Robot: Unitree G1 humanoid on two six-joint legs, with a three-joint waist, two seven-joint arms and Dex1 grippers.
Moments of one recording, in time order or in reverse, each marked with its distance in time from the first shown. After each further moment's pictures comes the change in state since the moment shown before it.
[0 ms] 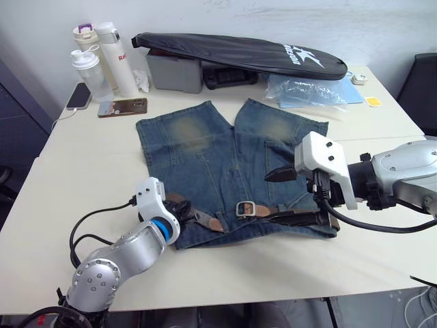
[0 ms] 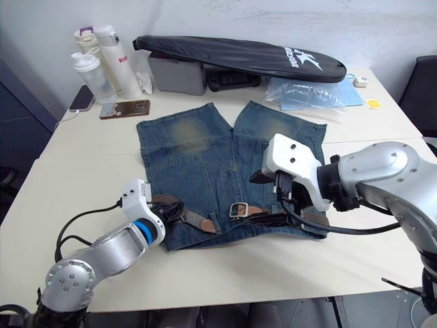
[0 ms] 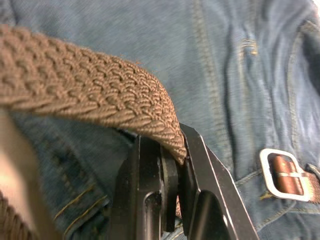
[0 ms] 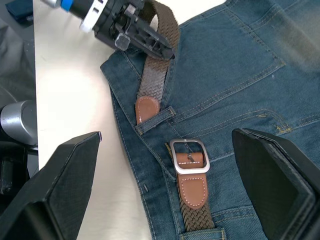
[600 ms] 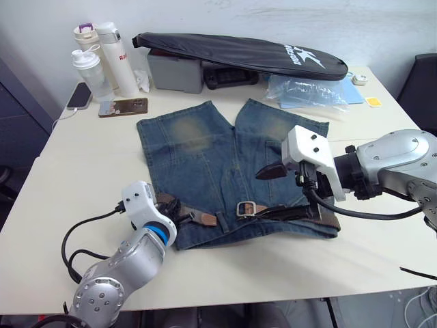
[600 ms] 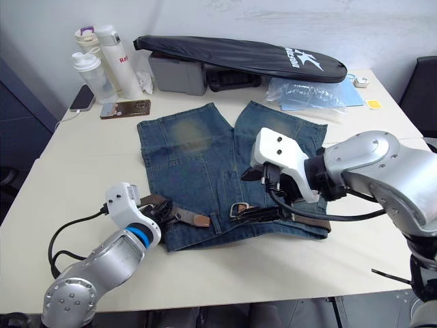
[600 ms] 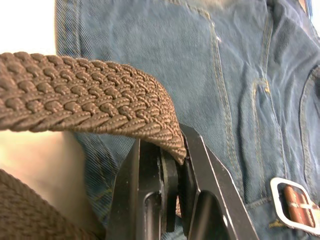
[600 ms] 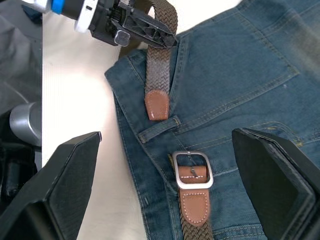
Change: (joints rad) left arm 0.020 -0.058 -0.002 -0.090 0.115 -0.018 0.062; right arm -0.085 0.048 0.116 0.075 -0.048 -0.026 0.025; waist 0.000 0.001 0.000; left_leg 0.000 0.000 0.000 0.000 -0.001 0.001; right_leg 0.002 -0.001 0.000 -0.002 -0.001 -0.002
